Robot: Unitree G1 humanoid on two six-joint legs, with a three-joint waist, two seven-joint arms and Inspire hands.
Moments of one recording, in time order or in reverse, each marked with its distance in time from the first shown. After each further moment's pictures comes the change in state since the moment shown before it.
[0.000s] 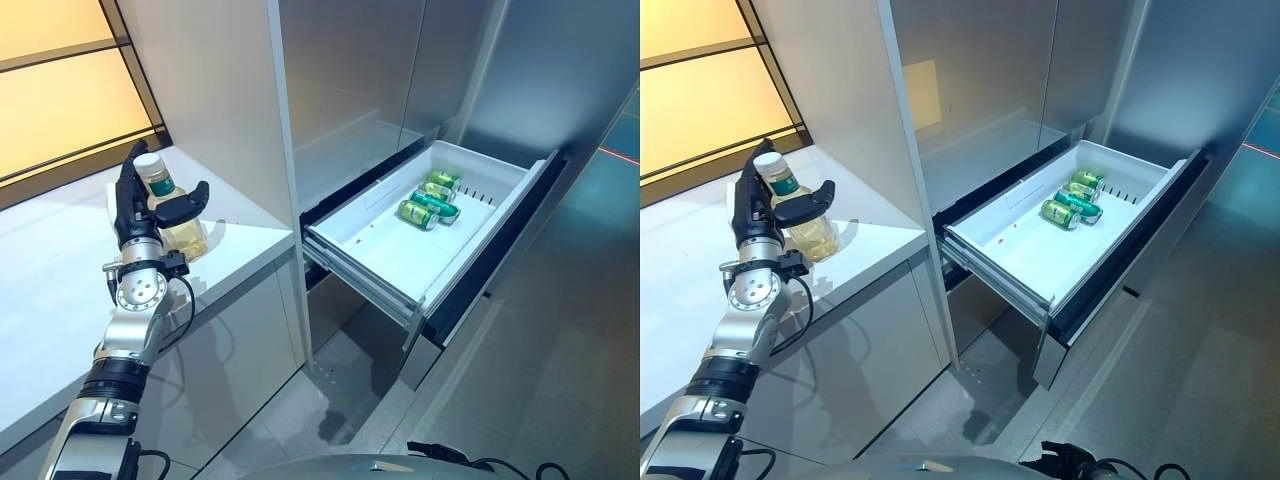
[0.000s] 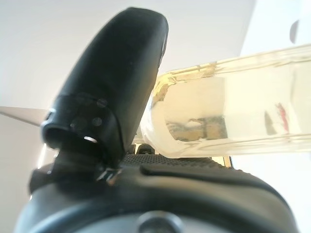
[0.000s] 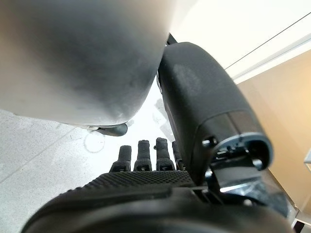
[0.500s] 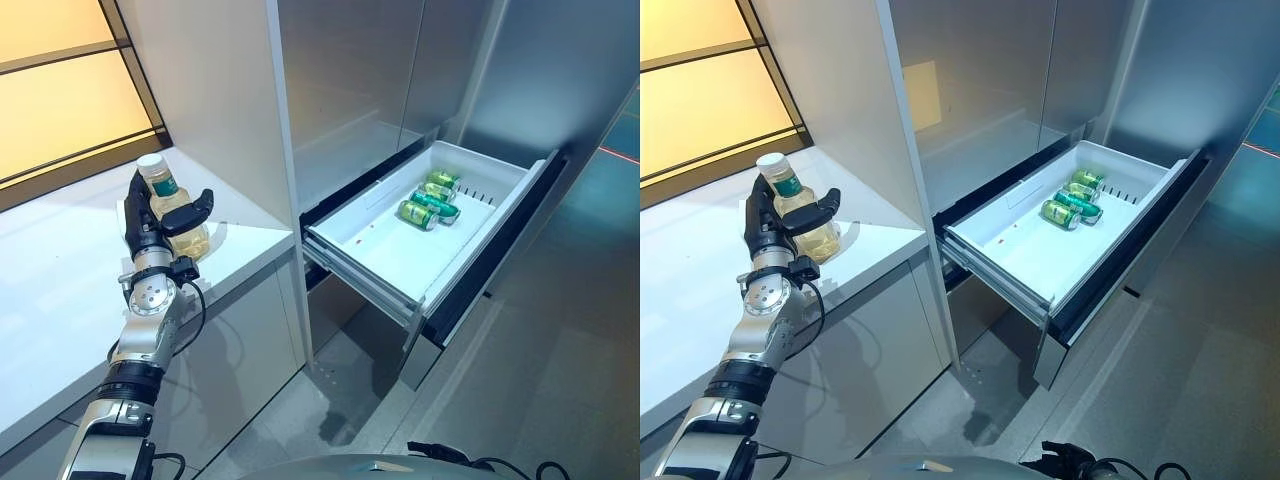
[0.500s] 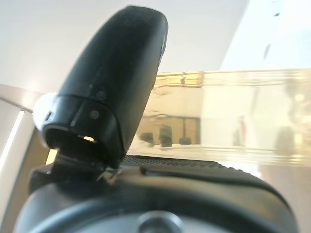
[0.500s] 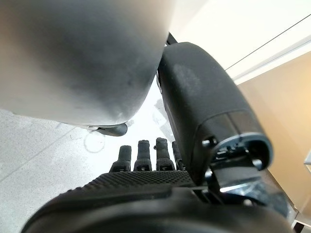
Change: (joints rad) left arm 0.009 -0.077 0.000 0.051 -0.100 -0.001 0.017; right arm 0.003 -0.002 0.000 -0.015 -0.007 0.011 -0.001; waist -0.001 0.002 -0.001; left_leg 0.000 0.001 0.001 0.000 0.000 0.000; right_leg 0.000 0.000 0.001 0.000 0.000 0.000
